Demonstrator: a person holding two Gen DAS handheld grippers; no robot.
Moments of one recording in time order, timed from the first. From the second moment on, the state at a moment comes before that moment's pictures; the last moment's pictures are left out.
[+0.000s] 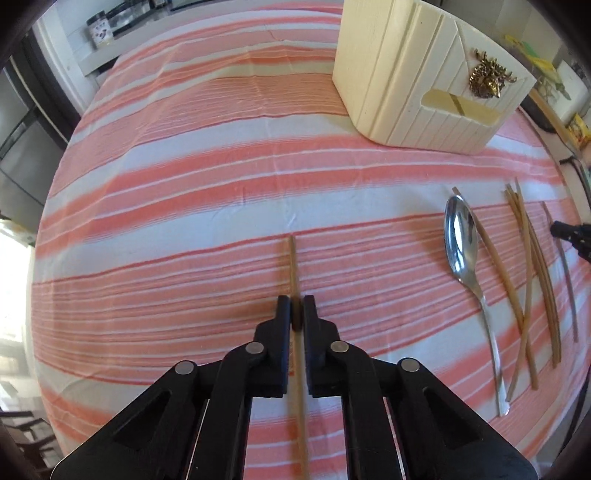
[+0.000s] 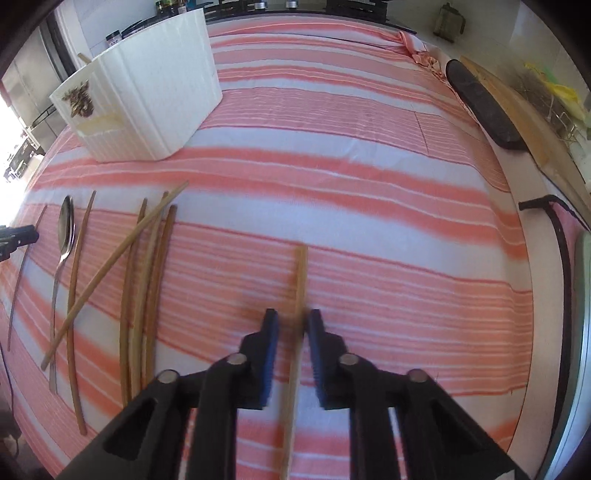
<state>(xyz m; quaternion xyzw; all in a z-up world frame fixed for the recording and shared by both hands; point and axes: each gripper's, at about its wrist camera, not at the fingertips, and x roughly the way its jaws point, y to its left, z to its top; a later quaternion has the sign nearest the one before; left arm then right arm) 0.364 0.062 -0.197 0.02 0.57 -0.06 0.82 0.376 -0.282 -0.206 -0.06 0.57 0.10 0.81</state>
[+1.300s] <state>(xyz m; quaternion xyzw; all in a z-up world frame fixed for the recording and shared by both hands) 0.392 0.043 0.096 -0.11 0.13 -0.07 0.98 0.366 -0.201 0.094 -0.01 0.10 0.20 0.97</state>
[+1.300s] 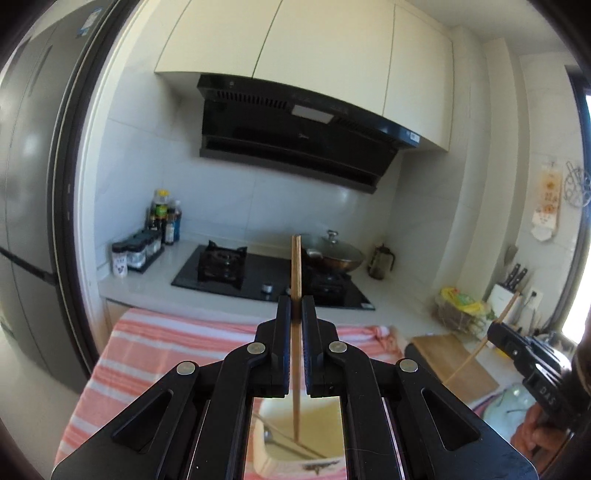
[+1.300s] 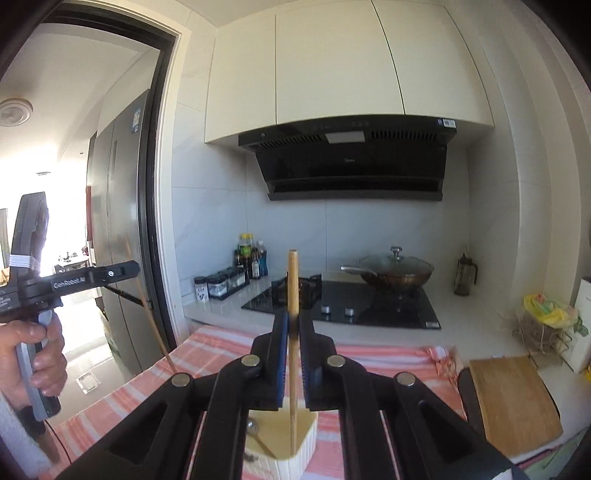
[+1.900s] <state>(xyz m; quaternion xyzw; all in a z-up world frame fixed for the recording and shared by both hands) 0.478 0.004 -0.037 -0.09 0.37 -0.11 0.92 0.491 -0.151 -0.044 -0.02 0.32 0.25 0.91</state>
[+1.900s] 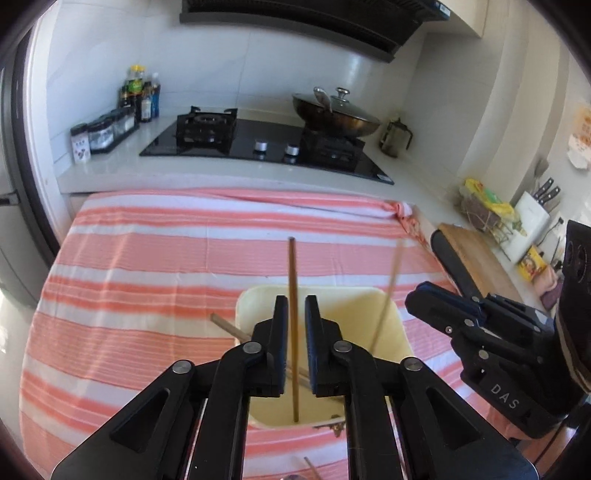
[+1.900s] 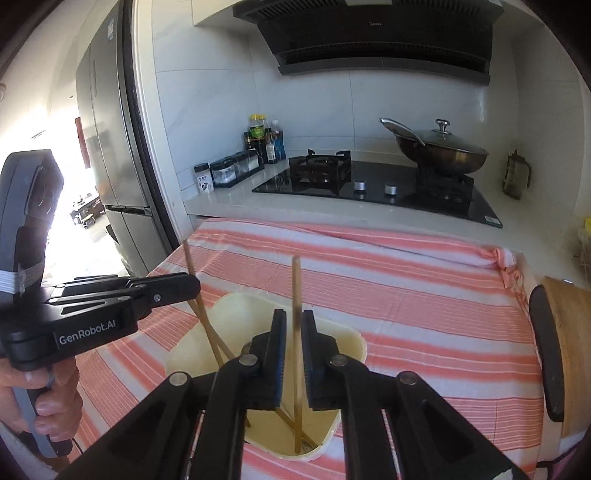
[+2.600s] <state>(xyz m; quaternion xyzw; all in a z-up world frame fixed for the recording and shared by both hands) 0.297 0.058 -0.195 -0.04 0.45 -0.02 0.89 0.312 -0.332 -0.207 0.00 0.45 0.07 0.89</state>
